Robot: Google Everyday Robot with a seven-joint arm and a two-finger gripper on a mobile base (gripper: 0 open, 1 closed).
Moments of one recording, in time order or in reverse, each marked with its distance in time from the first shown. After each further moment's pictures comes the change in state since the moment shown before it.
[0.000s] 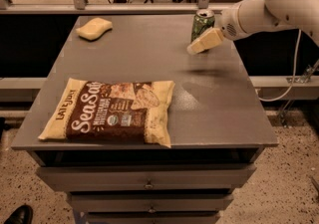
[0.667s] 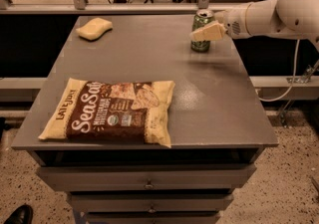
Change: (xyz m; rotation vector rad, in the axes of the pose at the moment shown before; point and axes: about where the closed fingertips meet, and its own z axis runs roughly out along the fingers) arm -0.010 -0.022 0.008 -0.052 -0.197 0.117
